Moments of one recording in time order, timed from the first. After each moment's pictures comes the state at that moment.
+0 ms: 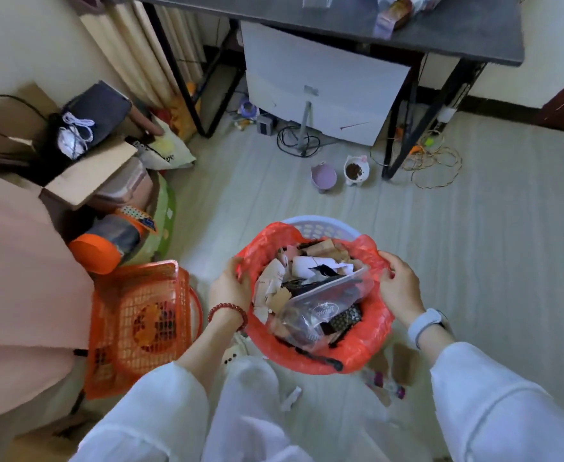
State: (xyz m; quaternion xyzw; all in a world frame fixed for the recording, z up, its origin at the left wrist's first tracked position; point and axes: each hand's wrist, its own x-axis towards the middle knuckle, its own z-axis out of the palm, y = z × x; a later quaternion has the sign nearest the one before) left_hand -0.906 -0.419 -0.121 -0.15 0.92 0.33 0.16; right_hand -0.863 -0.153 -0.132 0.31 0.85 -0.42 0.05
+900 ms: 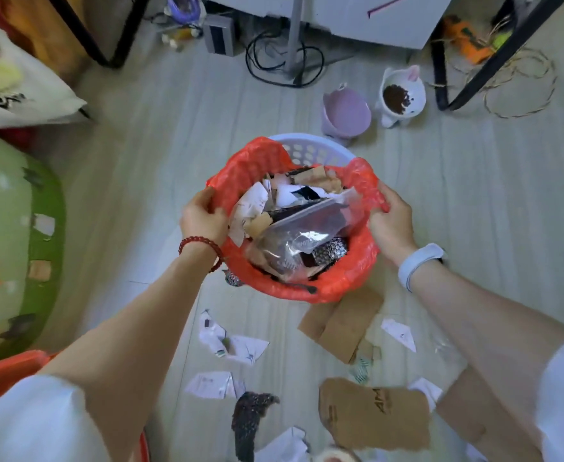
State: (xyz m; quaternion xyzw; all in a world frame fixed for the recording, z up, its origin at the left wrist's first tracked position) left_hand -1.237 -0.429 -0.587 -0.11 0.87 0.46 0.11; right_hand -1.151 -0.192 -0.575 0.36 0.77 -0.52 -0.08
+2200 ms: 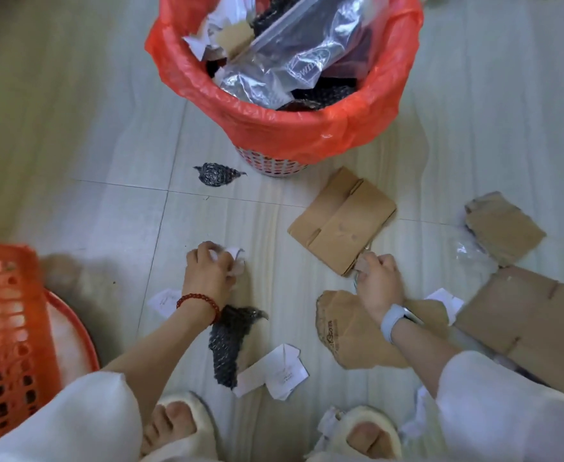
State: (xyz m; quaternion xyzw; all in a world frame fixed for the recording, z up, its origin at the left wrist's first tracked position) left_hand -1.012 -0.500 -0.798 0.13 0.96 0.11 0.24; right_hand -0.907 -0.244 -0.788 0.34 0.90 -0.23 0.15
